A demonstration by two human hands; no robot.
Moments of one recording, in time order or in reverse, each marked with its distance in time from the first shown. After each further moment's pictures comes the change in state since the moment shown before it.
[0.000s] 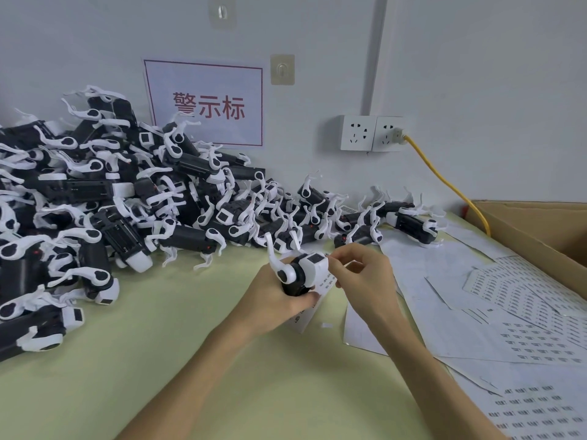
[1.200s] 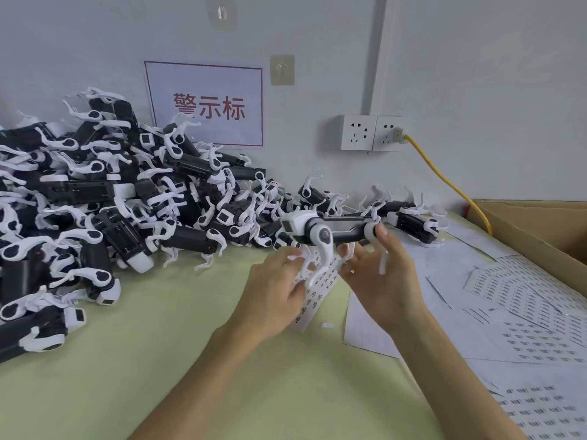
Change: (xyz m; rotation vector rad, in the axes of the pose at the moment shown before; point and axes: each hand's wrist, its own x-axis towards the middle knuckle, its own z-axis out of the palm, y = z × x) left_hand 0.003 -0.002 0.000 0.722 0.044 0.168; right_hand 0.007 -0.009 -0.024 1.039 -0.318 0.272
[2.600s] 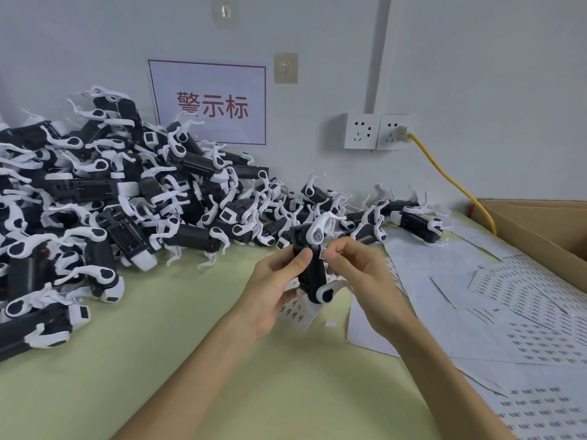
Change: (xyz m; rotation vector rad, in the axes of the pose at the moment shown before) left_hand 0.000 0.015 -0.011 -1.332 -0.056 -0.435; right_hand -0.005 0.017 0.012 -0.710 -0.082 -0.202
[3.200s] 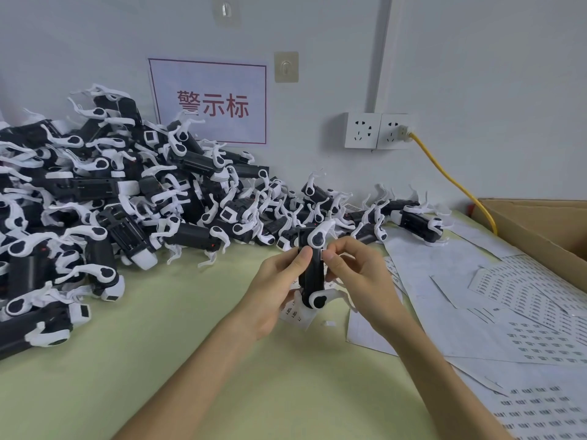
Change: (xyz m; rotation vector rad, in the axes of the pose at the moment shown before) left_hand -0.002 0.001 0.004 0.056 -0.013 0.017; right_hand 0.004 0.012 -0.001 -0.154 0.063 -0.020
